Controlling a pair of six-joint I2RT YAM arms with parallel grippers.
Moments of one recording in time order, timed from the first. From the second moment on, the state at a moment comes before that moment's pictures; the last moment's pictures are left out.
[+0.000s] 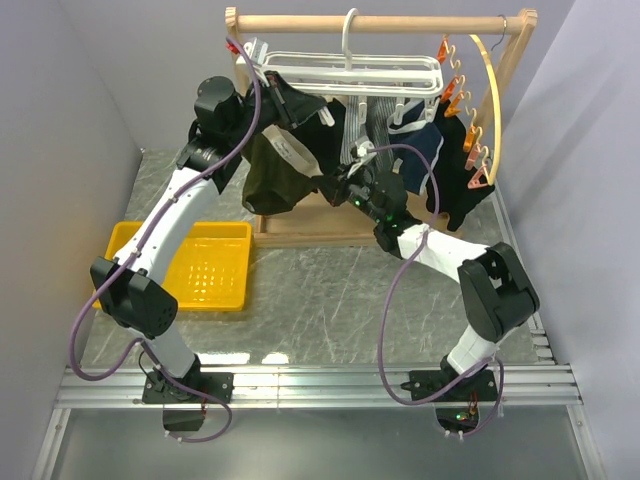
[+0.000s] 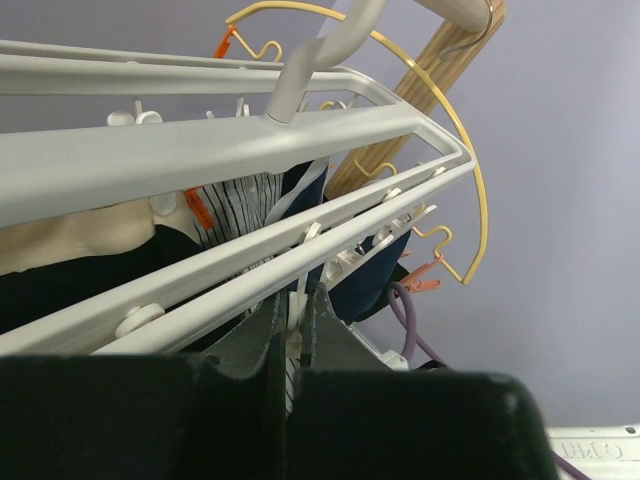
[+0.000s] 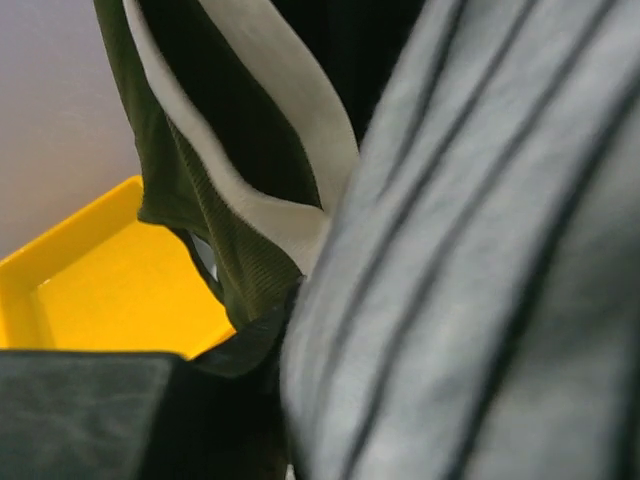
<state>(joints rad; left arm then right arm) -0.42 1.69 1.81 0.05 0.51 -0.62 0.53 1.65 1.03 0.70 -0.30 0.27</state>
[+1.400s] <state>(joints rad) -0.41 1.70 1.83 0.04 0.53 -0.62 0.42 1.77 1.09 0.92 -0.55 0.03</state>
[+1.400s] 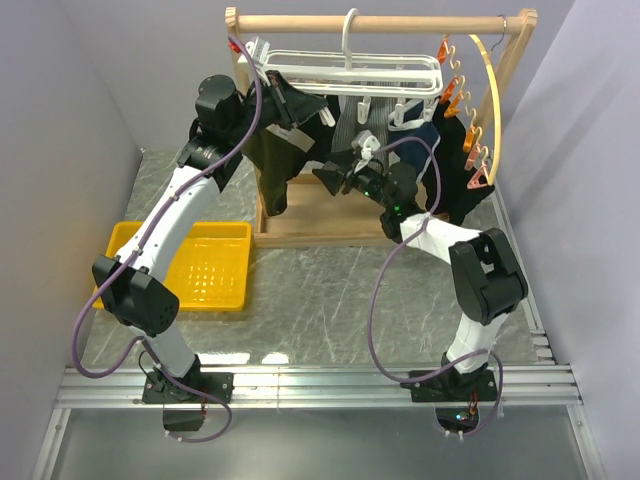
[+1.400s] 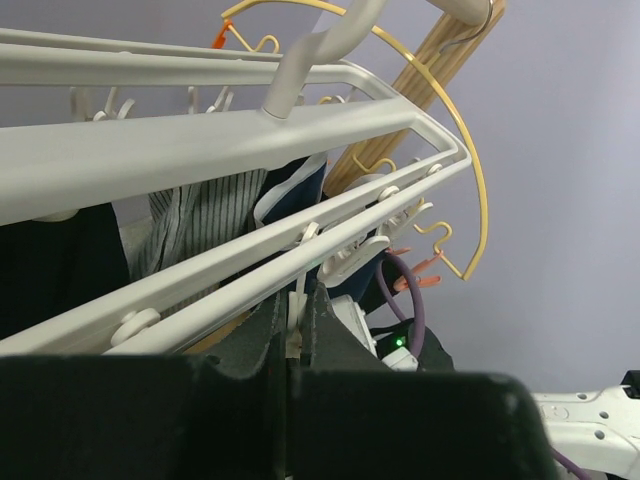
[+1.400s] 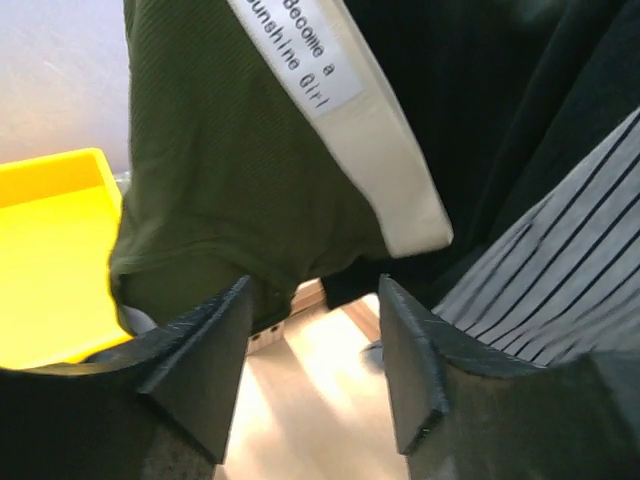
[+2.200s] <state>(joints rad) -0.41 1.70 1.83 0.05 0.55 -0.61 0.39 2.02 1.38 0.93 -0.72 -0.20</state>
